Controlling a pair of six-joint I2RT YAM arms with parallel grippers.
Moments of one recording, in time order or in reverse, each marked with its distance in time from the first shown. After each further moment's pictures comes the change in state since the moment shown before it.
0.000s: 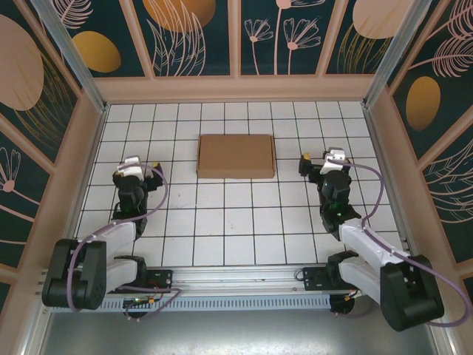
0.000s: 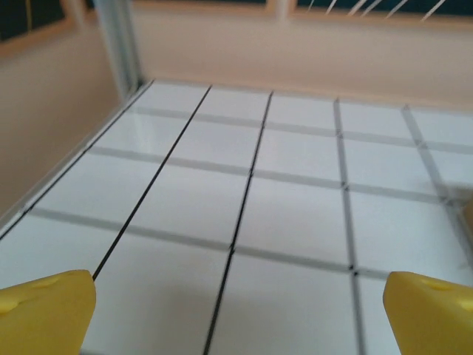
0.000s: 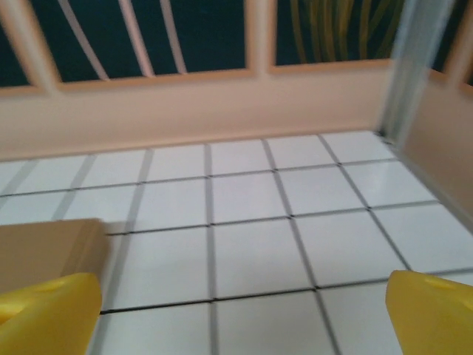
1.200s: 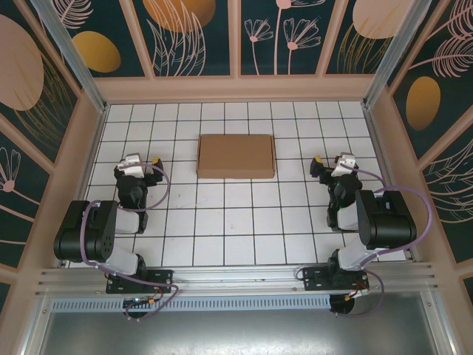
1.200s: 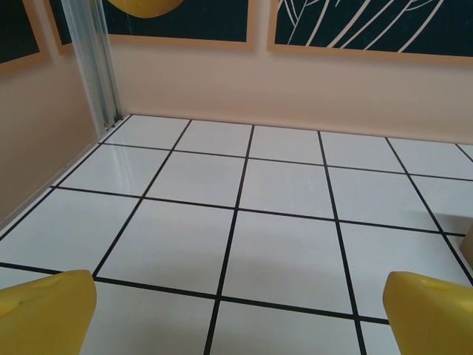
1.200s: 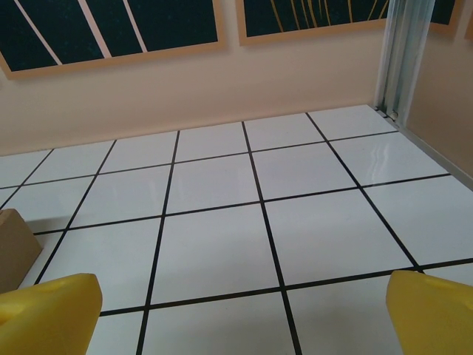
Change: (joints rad) left arm 0.058 0.309 0.023 0.425 0.137 0.042; right arm -0.287 0.547 -0.074 0.669 -0.330 0.023
